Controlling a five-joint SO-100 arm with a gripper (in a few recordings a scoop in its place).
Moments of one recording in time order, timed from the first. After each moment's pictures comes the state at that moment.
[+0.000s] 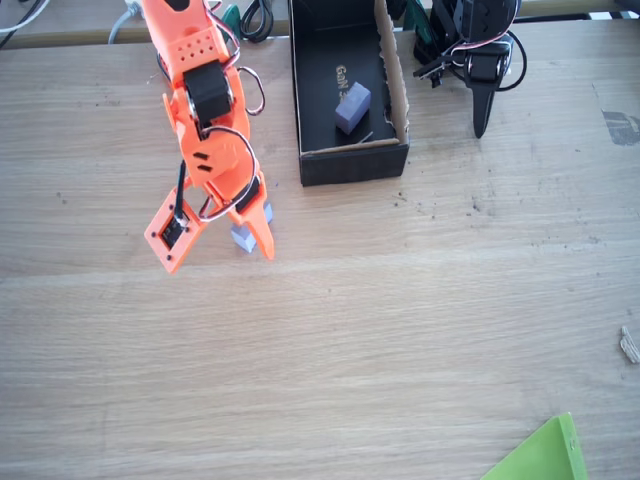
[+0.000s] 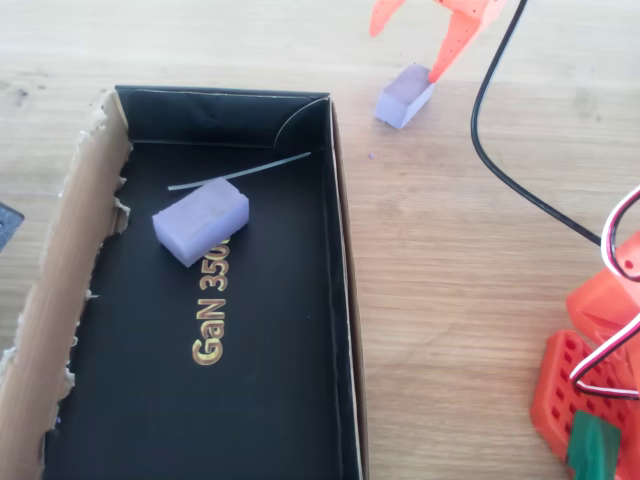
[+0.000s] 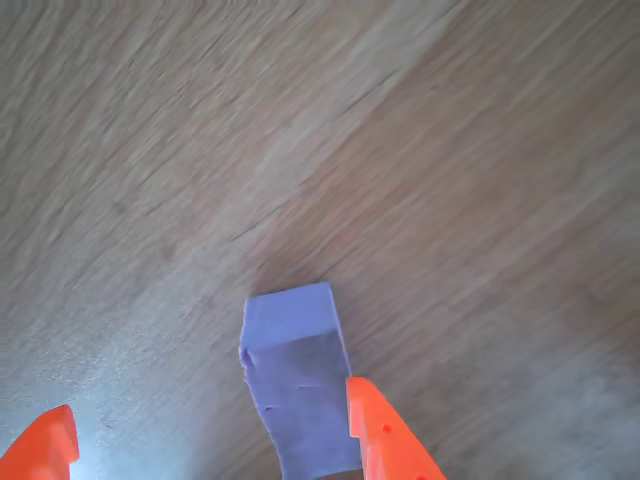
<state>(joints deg) 65.7 53.1 48.1 99.4 21.5</state>
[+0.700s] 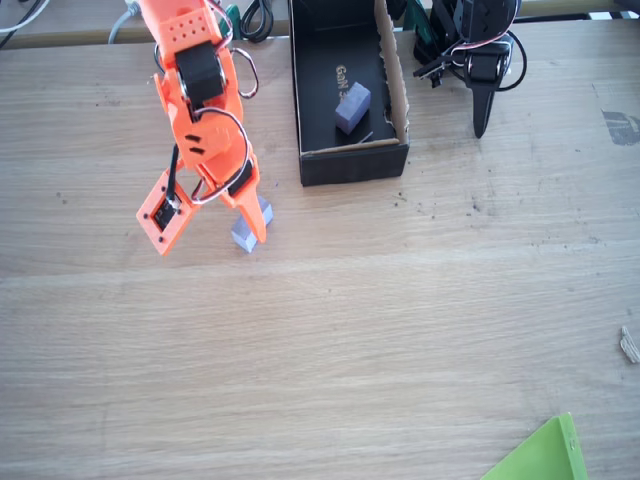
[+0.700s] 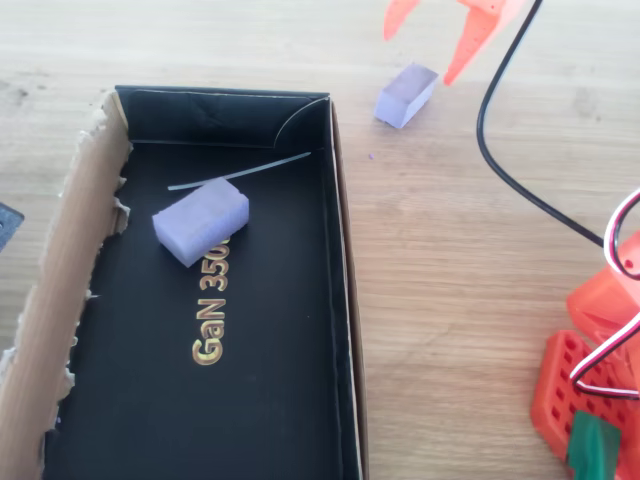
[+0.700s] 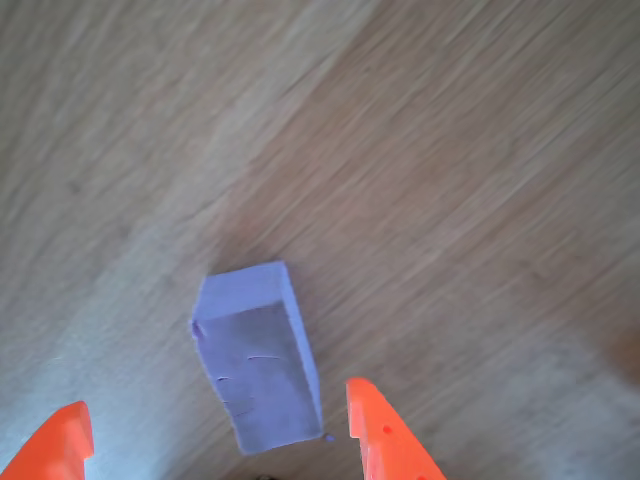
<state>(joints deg) 65.7 59.9 56.2 99.2 22.4</state>
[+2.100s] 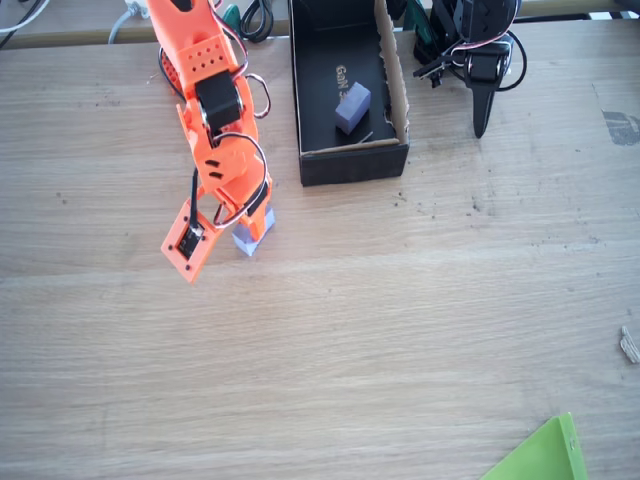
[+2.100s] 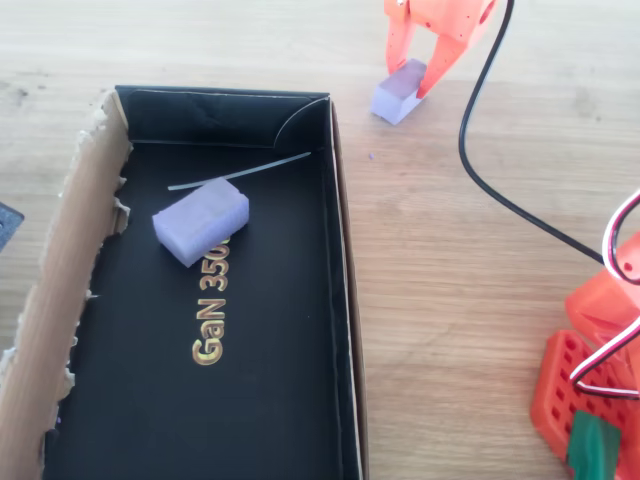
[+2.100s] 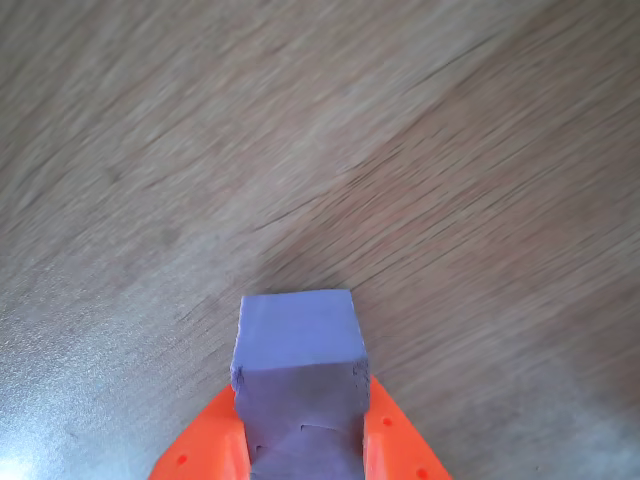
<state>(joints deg) 63.7 54.1 58.1 89.0 26.5</state>
